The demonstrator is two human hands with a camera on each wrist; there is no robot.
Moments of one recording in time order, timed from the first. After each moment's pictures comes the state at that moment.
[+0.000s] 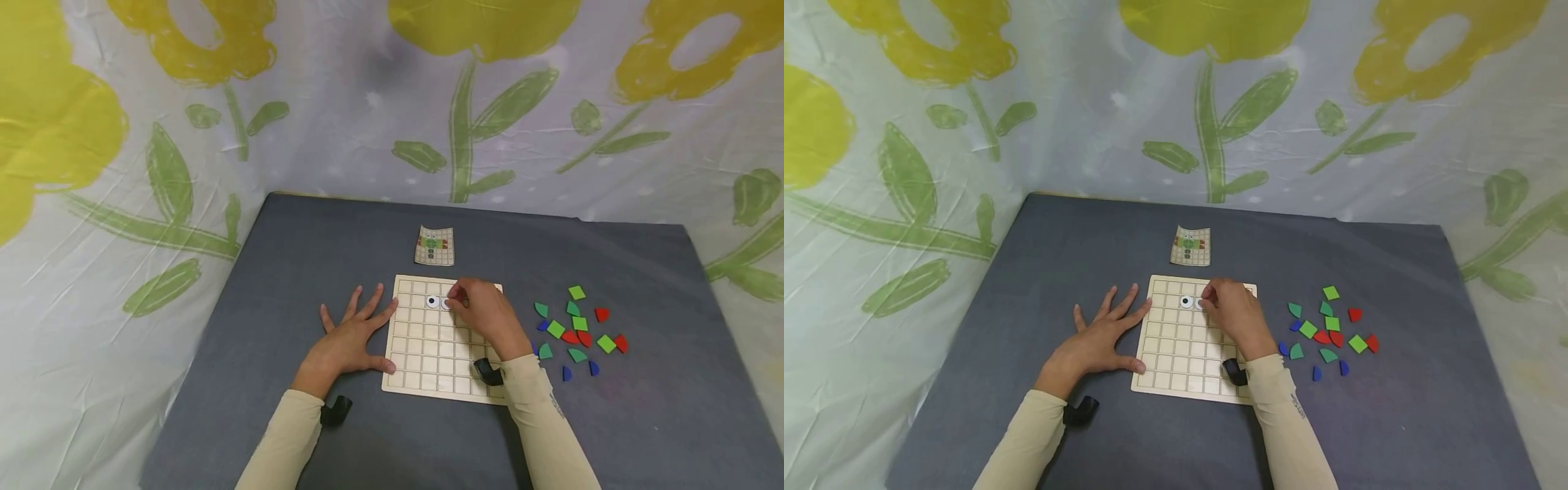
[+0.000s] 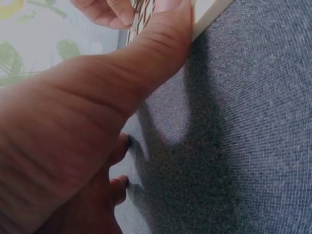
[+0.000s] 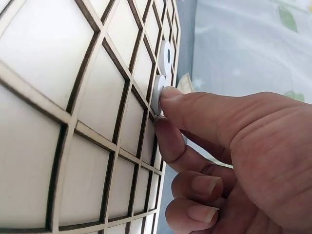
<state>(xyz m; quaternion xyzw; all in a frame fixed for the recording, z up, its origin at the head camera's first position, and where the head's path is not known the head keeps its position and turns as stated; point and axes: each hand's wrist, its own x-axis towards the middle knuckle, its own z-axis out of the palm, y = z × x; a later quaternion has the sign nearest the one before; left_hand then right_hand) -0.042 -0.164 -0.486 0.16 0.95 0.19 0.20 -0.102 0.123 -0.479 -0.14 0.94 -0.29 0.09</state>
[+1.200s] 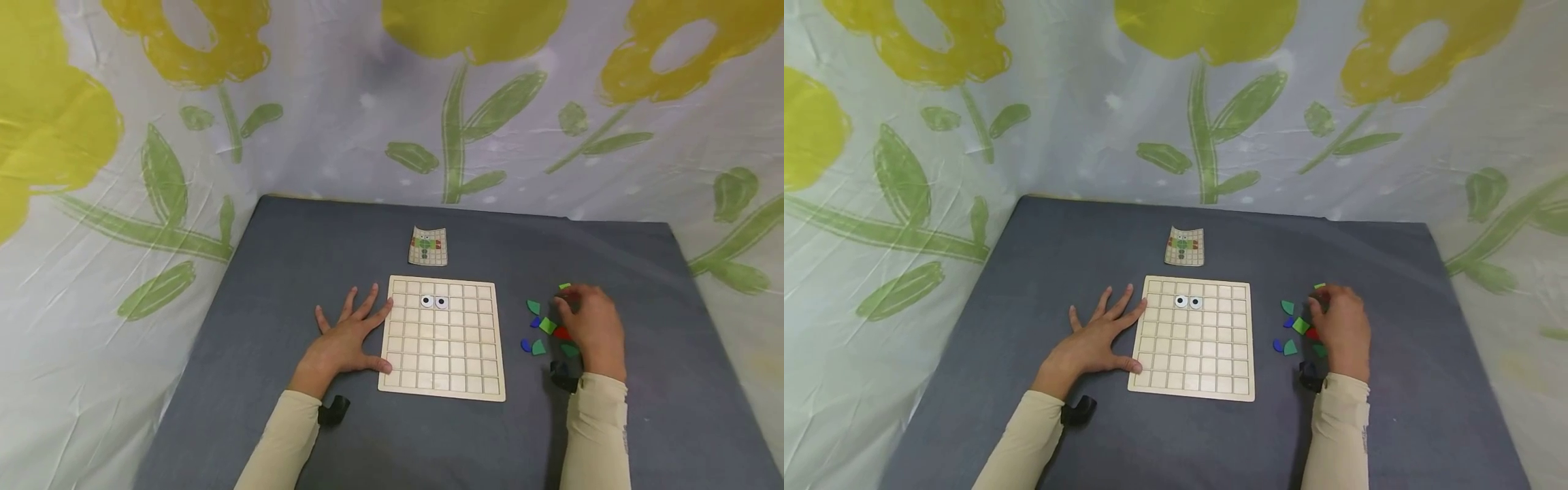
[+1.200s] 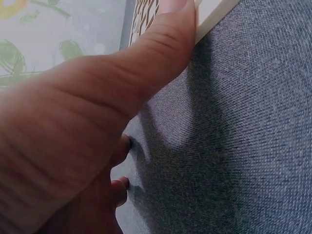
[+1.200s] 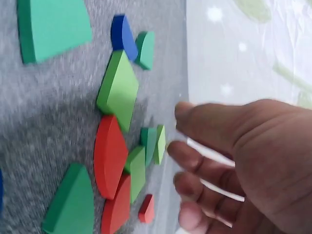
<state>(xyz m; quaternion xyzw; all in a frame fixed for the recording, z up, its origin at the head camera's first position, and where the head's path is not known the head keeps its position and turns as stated) -0.041 -0.164 -0.486 0.16 0.95 0.19 0.20 -0.069 0.286 -0.472 0.04 0.97 -0.24 -0.01</state>
